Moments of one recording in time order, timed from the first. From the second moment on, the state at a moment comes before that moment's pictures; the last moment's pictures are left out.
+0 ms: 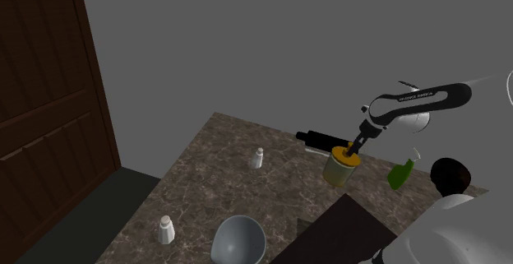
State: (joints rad) arm -0.14 -0.33 -0.63 -2.63 -0.12 2.42 -0.85
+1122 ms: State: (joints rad) arm -0.17 -0.48 -0.55 -2.50 -0.16 2.16 -0.79
